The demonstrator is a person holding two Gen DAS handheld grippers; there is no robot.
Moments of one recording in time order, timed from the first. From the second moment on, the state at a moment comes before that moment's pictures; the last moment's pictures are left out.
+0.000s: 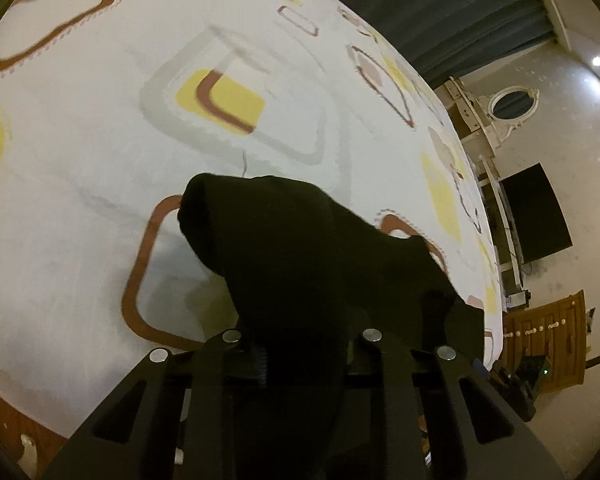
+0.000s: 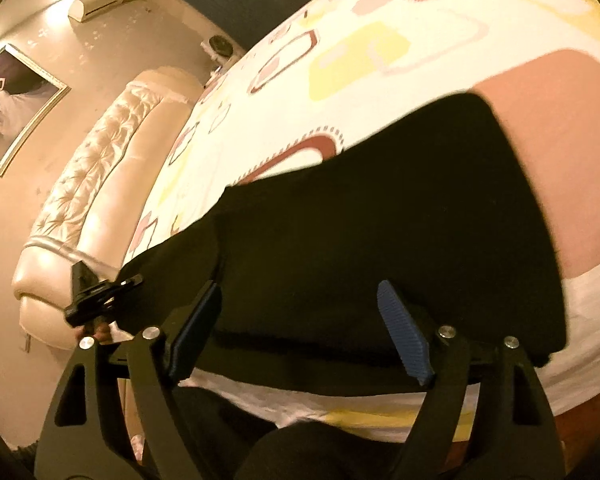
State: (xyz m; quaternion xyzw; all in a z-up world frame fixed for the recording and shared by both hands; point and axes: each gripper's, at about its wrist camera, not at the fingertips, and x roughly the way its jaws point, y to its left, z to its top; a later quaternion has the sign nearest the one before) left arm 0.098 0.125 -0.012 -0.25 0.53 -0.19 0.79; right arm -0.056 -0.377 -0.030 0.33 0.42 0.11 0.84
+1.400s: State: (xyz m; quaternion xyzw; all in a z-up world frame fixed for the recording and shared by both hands) left arm 0.042 -0.280 0.041 0.06 0.53 -0.24 0.81; right arm -0.123 -0.462 -0.007 0.43 0.34 0.01 0.84
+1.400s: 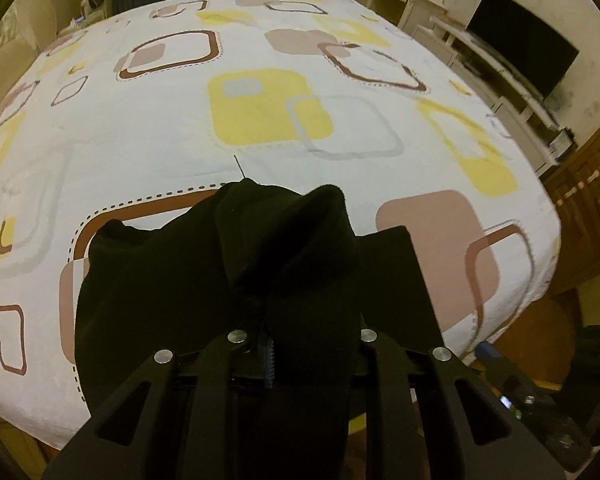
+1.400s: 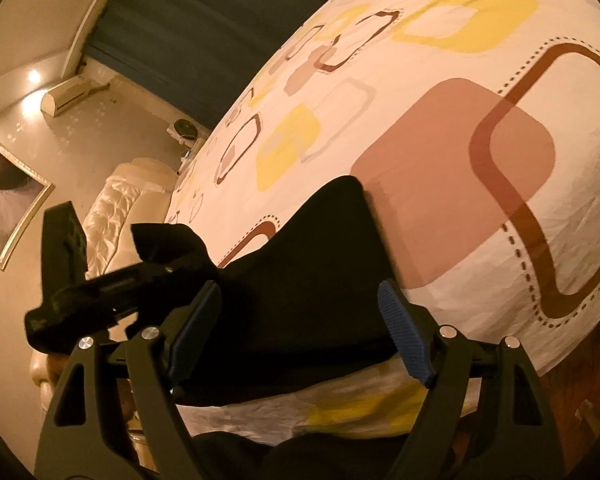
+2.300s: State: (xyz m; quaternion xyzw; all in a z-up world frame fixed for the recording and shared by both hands) left arm 0.011 -0.349 -0.009 0.20 0.48 -0.11 0.85; right arm -0.163 -0.498 -0.051 0.49 0.33 -0.02 0.81
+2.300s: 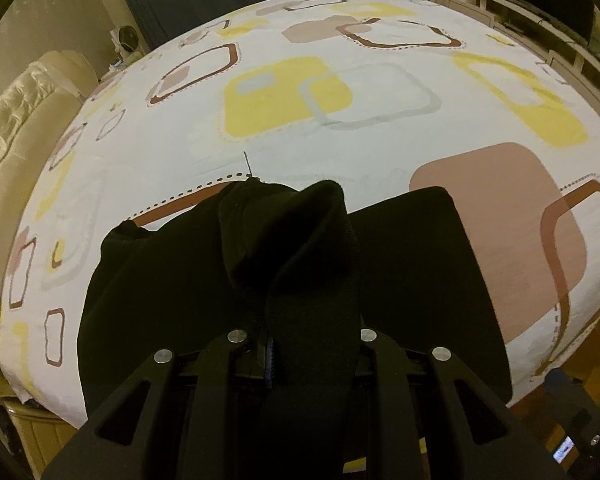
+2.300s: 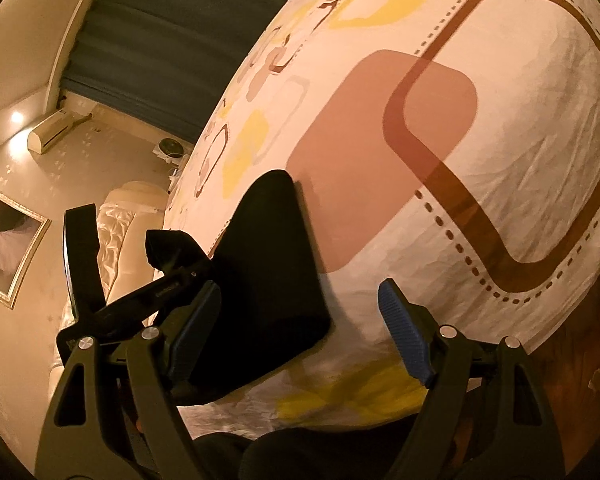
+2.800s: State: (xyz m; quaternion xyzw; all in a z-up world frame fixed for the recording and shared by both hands) left arm -0.005 -0.373 -0.029 0.26 0.44 -0.06 0.86; right arm -0.173 -0.508 -0.063 0.51 0.33 -0.03 0.80
